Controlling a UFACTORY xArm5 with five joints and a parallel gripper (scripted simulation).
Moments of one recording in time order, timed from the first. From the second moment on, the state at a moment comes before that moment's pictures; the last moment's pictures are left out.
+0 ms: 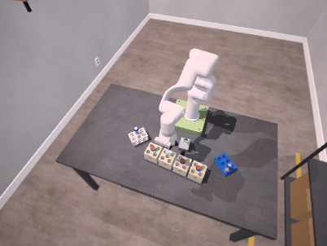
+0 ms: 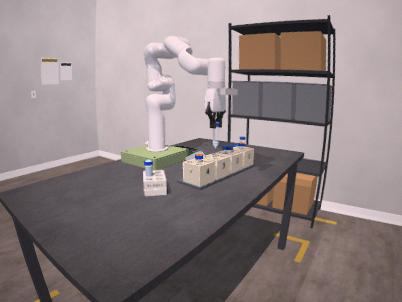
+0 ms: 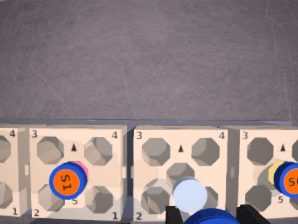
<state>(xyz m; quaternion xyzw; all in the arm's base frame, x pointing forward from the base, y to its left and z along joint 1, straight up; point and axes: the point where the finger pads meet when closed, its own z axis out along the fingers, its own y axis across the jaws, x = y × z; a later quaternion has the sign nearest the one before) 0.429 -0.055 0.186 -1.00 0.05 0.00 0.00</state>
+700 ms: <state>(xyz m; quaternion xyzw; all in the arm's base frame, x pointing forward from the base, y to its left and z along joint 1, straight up) 0.429 -0.055 0.154 -1.00 0.05 0.00 0.00</state>
